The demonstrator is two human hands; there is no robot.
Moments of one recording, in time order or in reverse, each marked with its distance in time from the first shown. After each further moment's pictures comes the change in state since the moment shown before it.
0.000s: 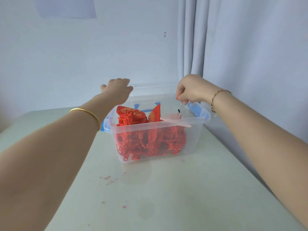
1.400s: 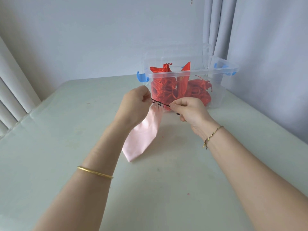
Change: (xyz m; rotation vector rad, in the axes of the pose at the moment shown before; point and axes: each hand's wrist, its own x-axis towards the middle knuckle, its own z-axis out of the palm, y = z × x) left_hand -0.224 -0.043 0.032 -0.650 0.132 0.028; right_hand -0.150 -0.080 0.172 1.014 0.187 0.090
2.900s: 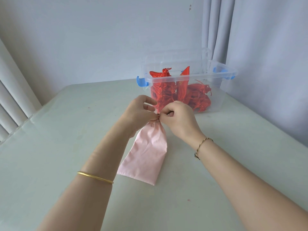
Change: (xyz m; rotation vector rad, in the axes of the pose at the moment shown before) left_hand -0.004 0.007 0.003 -0.387 -0.216 -0.285; right_hand -0.008 -0.001 0.022 -0.418 0.019 -0.368
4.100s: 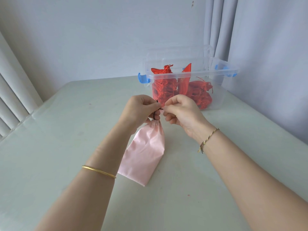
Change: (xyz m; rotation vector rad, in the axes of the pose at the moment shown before) left_hand -0.002 -0.004 0.001 -0.004 0.070 0.050; right_hand 0.002 -0.011 -0.012 0.540 -0.117 0.414
